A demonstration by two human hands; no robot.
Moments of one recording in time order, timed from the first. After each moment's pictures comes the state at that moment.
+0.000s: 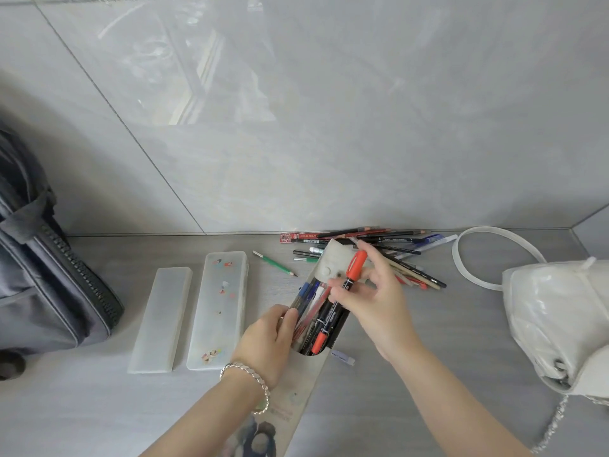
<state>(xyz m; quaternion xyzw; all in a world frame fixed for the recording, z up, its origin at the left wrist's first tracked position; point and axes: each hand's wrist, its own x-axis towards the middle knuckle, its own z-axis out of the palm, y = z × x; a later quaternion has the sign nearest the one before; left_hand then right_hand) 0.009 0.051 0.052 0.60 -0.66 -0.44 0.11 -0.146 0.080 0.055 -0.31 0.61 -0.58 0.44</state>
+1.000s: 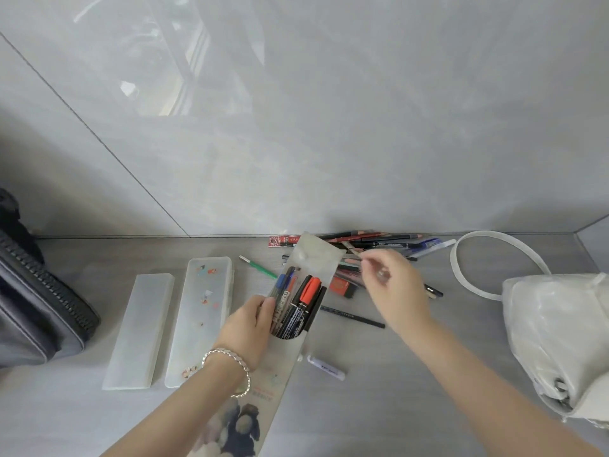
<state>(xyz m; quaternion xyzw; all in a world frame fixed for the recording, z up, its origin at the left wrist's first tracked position) -0.001 0.010 0.031 0.64 -0.65 -0.41 0.07 -0.216 0.049 0.017 -0.51 0.74 -0.39 0.20</state>
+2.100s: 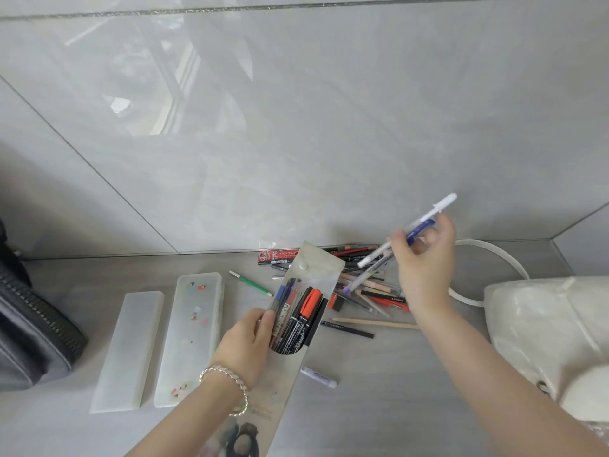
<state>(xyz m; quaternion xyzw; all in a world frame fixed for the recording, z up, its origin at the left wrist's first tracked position) -0.014 0.017 0.039 0.62 -0.65 -0.44 0.10 -0.245 0.032 0.063 -0.23 0.67 -0.67 0.22</state>
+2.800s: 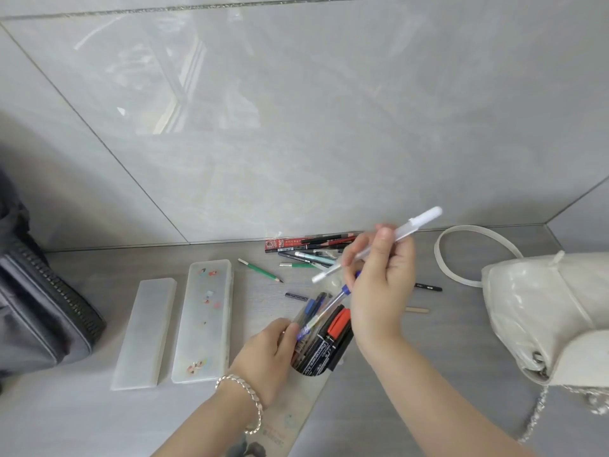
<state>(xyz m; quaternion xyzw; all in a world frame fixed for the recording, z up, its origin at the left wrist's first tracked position) -0.001 0.060 0.049 0.56 -0.70 -0.44 0.08 -0.139 0.065 0.107 -0.21 0.52 -0.79 0.27</state>
